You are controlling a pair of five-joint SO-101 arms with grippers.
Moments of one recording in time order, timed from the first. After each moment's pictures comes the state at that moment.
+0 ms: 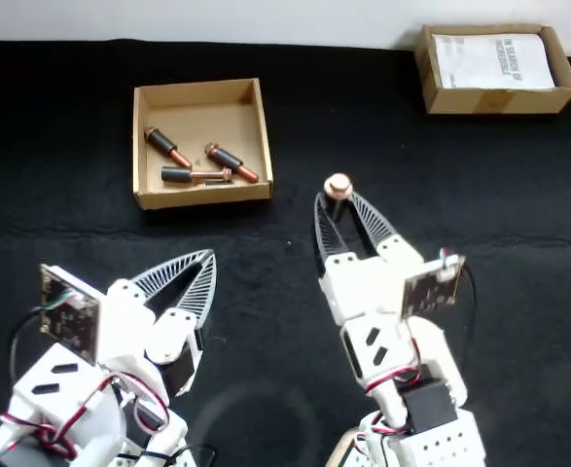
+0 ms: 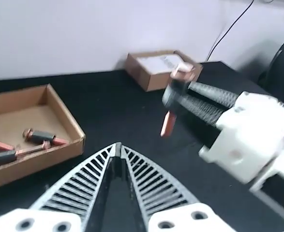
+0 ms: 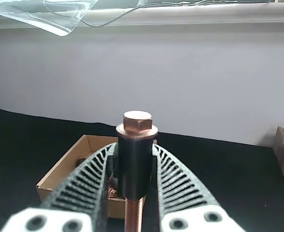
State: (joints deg) left arm 25.5 -97.5 53.1 66.4 13.4; right arm -25.5 -88.1 76.4 15.8 -3.6
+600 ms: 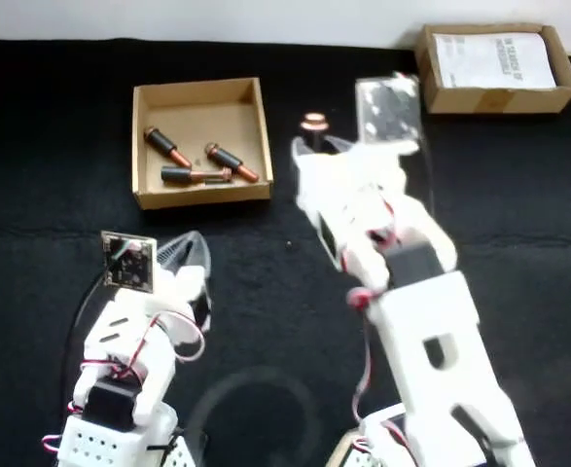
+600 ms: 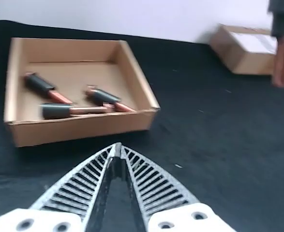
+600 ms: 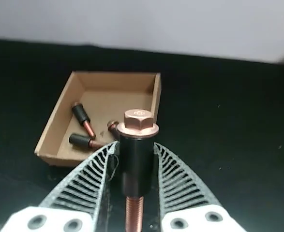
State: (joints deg) left arm 7.8 -103.3 92.4 36.0 13.4; right arm -27.2 -31.0 25.6 39.4 -8.7
